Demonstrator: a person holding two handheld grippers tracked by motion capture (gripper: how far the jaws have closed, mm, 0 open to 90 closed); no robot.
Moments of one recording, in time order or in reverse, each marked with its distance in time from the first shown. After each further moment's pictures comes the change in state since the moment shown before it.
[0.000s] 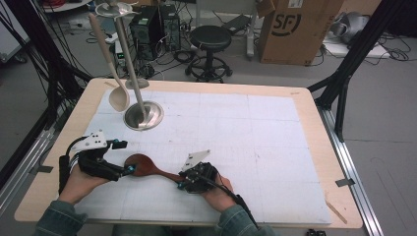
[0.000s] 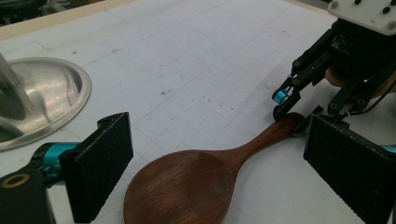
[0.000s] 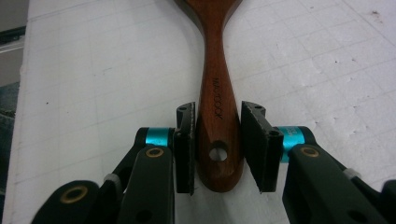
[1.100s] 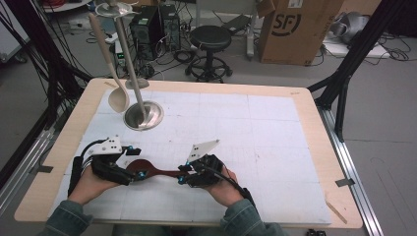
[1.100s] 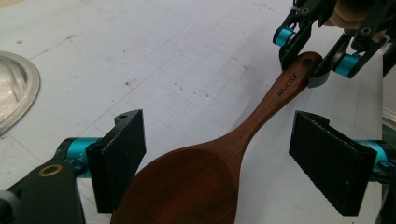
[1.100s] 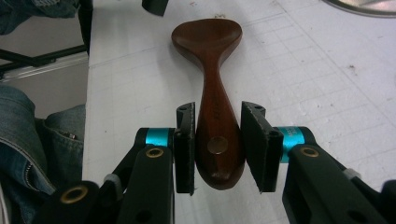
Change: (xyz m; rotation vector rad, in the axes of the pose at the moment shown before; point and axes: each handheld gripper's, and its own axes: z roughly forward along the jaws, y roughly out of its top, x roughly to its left) left arm -0.014 -0.002 0.025 0.082 -0.070 0.052; right arm -0.003 0.024 -0.037 -0.081 0.077 0.003
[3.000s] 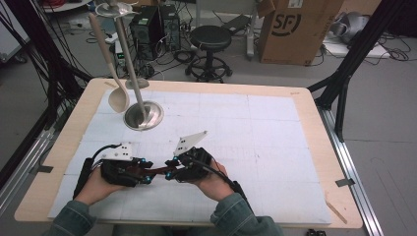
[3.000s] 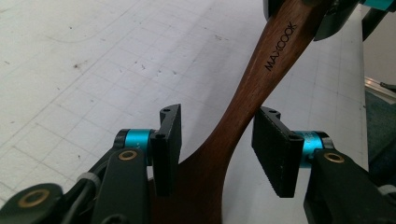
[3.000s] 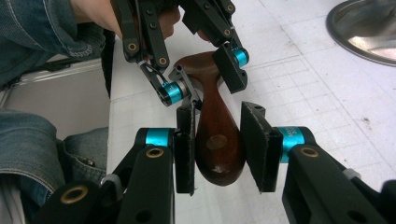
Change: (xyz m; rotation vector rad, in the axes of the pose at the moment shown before) left arm -0.005 -0.007 0.020 0.089 -0.104 0.058; right arm 0.009 0.039 0.005 -0.016 0.044 -0.029
